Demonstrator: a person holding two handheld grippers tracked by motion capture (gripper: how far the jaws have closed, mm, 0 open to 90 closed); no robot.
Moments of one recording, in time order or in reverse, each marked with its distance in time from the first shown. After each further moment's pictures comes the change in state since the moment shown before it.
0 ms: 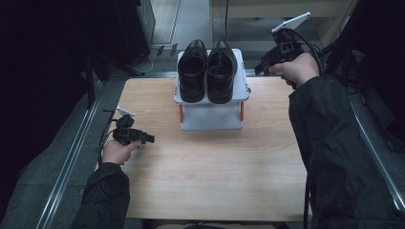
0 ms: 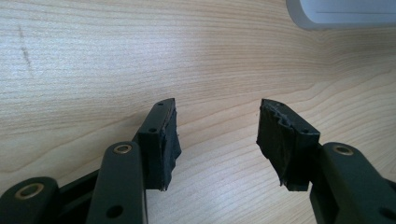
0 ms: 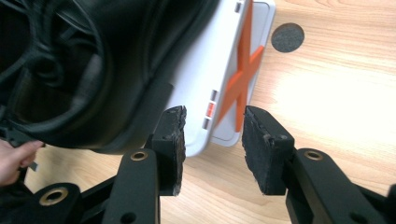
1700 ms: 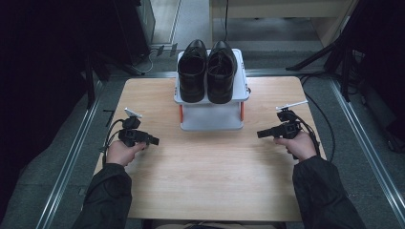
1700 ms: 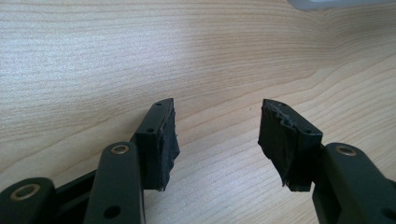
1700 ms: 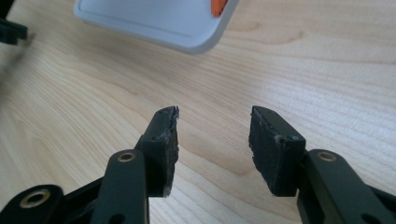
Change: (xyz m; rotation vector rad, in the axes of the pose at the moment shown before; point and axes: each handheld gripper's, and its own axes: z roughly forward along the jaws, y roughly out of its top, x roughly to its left) left arm -0.013 -0.001 0.011 0.038 0.022 0.072; right arm -0.097 -0.165 0.135 -0.056 0.160 -0.138
